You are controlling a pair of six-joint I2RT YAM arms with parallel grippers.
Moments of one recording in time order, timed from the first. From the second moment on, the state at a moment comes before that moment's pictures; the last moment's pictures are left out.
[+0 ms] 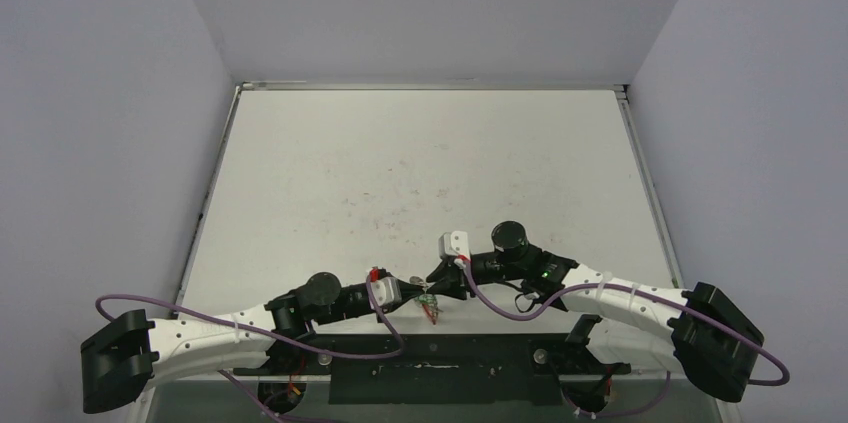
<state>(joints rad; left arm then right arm) -1.17 0.76 0.10 0.57 0.14 0.11 0.90 1.09 0.41 0.29 -0.70 -0.23</state>
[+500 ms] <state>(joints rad) -1.17 0.74 0.10 0.56 0.13 0.11 0.90 1.09 0.40 0.31 -0.71 -0.22</state>
